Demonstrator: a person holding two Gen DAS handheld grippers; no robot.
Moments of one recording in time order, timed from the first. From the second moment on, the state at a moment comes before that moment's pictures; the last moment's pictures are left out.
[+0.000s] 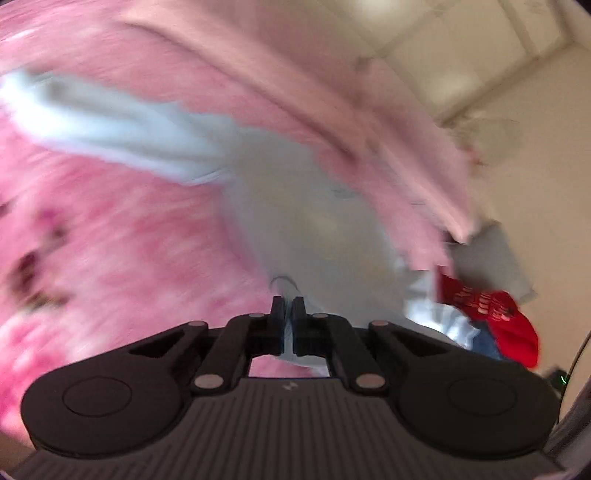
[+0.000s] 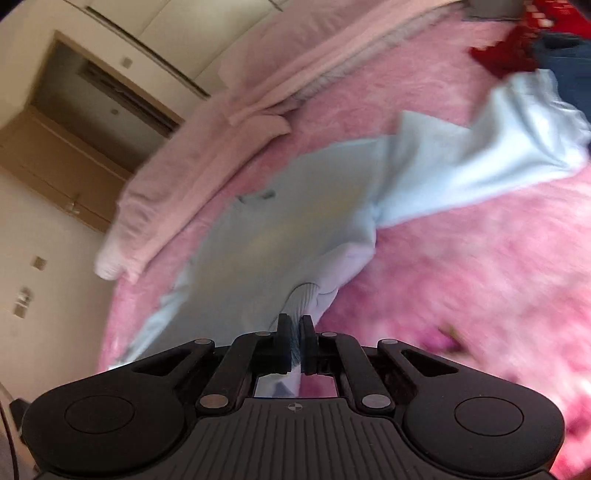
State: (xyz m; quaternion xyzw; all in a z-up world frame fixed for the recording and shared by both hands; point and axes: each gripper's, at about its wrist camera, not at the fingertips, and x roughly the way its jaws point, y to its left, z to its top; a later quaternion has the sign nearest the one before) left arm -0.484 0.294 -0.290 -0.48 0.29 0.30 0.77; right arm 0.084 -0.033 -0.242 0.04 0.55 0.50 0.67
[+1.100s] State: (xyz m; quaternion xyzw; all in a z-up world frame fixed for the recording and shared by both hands) left arm -0.418 0.274 -0.389 -0.39 0.45 0.35 0.72; right arm 0.068 -0.012 -0.344 -0.10 0.62 0.42 0.65
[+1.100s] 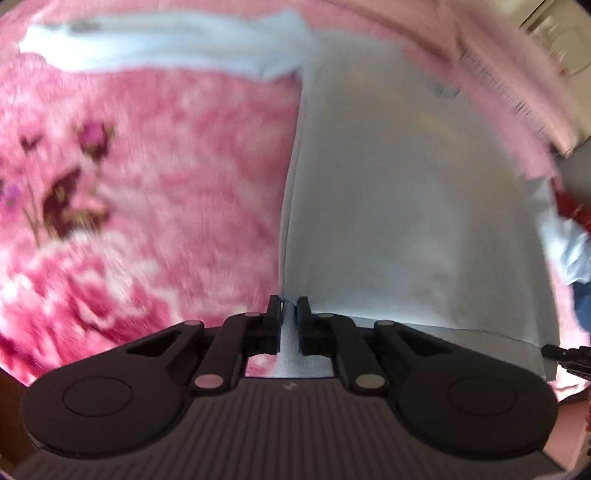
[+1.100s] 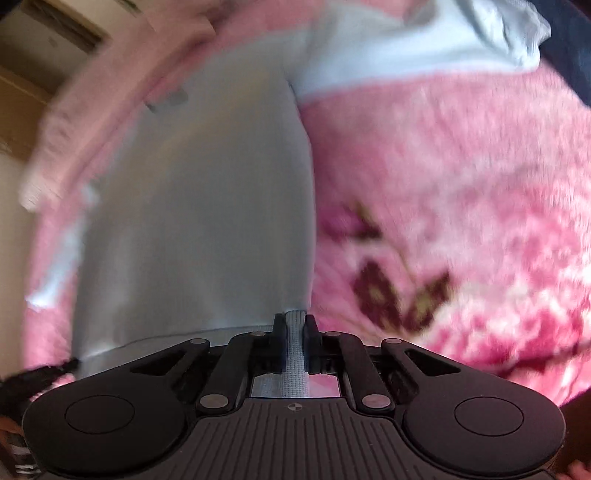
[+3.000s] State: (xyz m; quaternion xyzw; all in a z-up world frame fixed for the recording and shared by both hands) left arm -0.347 0.385 -0.330 -0.33 0.36 0.52 0.71; right arm 0.196 -0.022 -0.292 -0.07 0.43 0.25 0.86
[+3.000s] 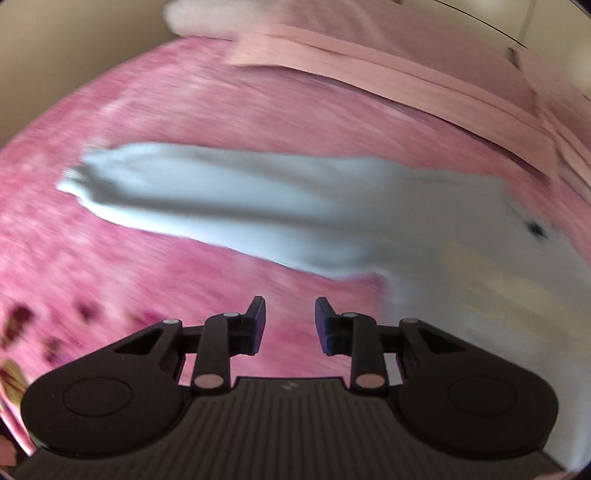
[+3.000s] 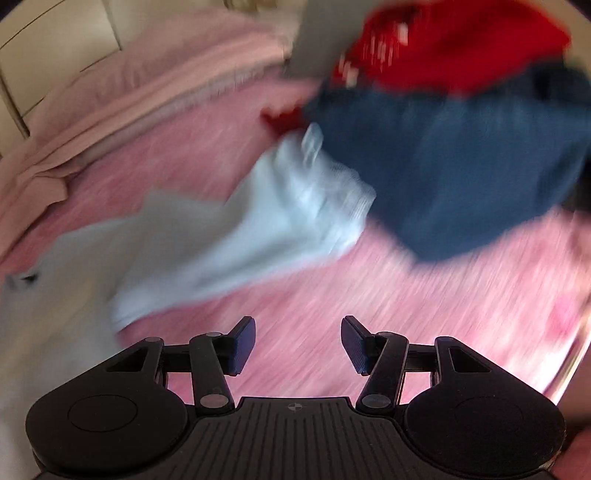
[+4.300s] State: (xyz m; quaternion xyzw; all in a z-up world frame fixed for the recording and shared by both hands) left arm -0.200 0.326 -0.343 -0.29 0.44 0.44 0.73; right arm 0.343 -0.047 -0.340 0.12 0.44 0.27 0.85
